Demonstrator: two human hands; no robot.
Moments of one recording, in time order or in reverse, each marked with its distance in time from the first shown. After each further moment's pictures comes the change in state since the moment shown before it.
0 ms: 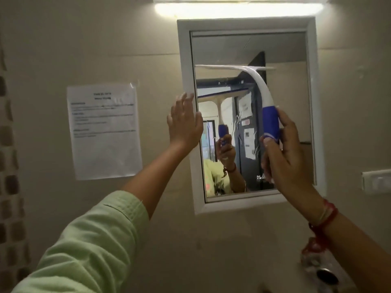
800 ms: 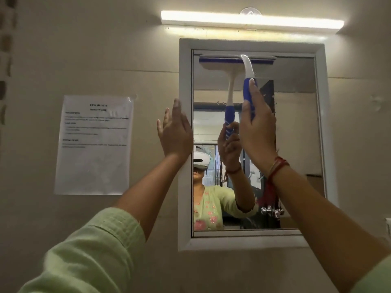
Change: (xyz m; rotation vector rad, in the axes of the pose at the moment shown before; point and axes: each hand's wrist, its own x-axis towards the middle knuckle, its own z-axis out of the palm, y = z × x) left_hand 0.032 -0.008 0.038 -0.109 0.282 -0.164; right_hand 0.131 0.043 0.040 -0.204 0.243 -0.207
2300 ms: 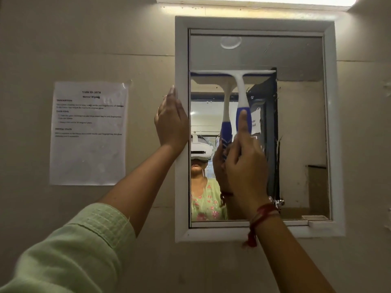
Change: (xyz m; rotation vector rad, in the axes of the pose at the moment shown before) left_hand -0.005 0.004 -0.005 -0.082 -0.010 -0.027; right_hand -0.091 0.013 -0.001 -0.277 -0.066 -0.048
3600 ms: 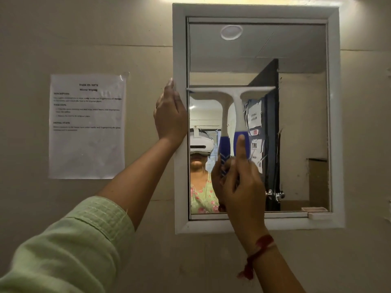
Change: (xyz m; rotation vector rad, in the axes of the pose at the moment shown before) left_hand 0.000 -0.002 0.001 -0.035 0.016 0.001; right_hand -0.060 0.008 -0.002 0.054 -0.021 0.016
